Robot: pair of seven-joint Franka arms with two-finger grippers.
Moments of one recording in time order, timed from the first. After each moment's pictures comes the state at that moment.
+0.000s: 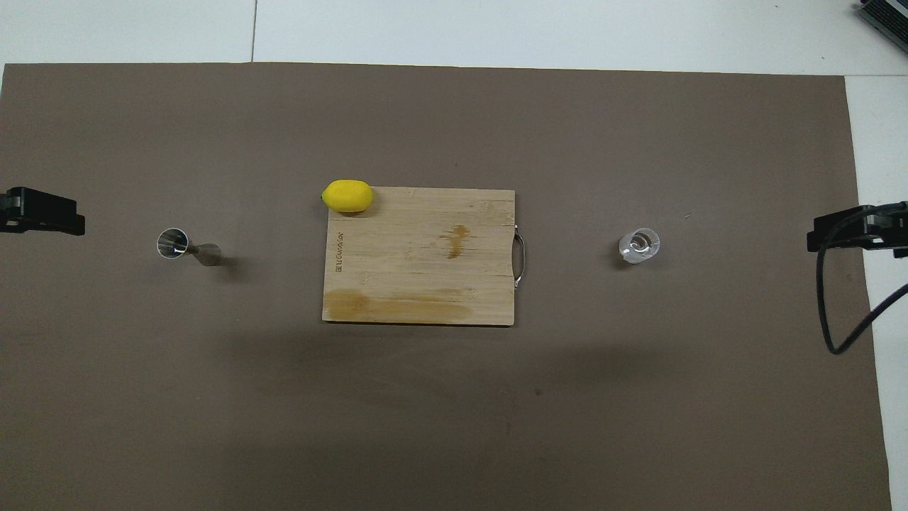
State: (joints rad) left arm 0.07 -0.04 -0.07 -1.62 0.00 1.61 -0.02; right arm 0.02 -0.06 -0.06 -1.63 -0.03 1.56 0.09
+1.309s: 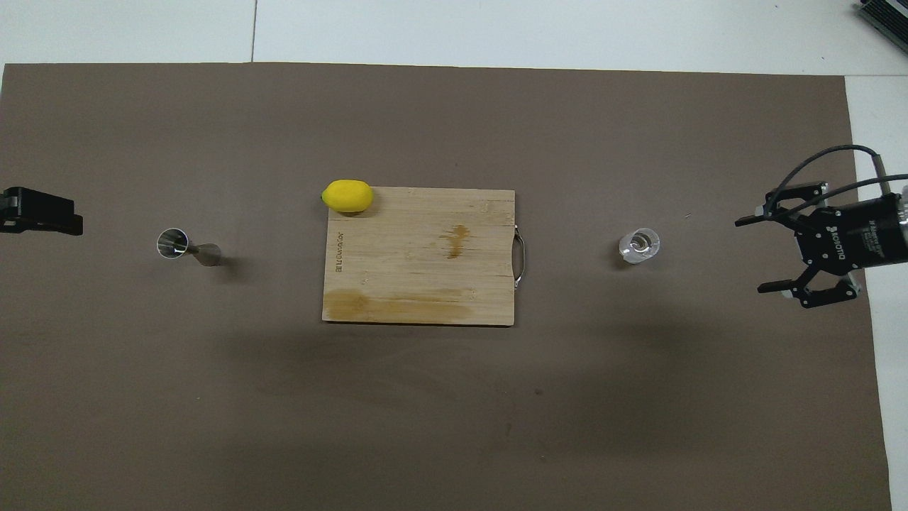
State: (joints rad) left arm 0.07 -0.04 -0.07 -1.62 0.00 1.61 -0.02; right arm -0.19 0.09 -0.07 -1.86 0.61 1.67 0.82
